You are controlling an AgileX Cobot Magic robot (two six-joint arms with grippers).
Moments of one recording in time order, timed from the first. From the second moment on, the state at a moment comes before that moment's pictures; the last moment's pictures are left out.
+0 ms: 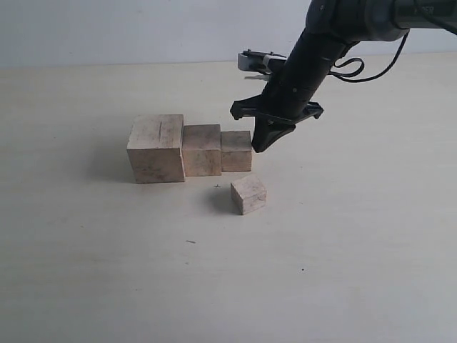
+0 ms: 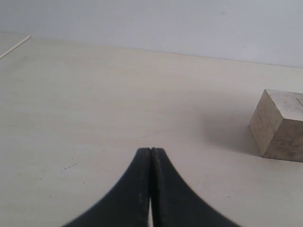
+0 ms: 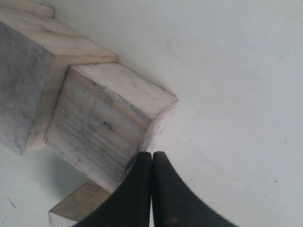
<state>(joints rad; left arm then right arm) 0.07 0.01 0.00 -0.13 0.37 0.05 0.48 2.29 -1.74 0.46 1.07 -0.31</state>
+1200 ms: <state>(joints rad) 0.07 0.01 0.00 -0.13 0.37 0.05 0.74 1.83 -1.27 0.15 0.85 0.07</state>
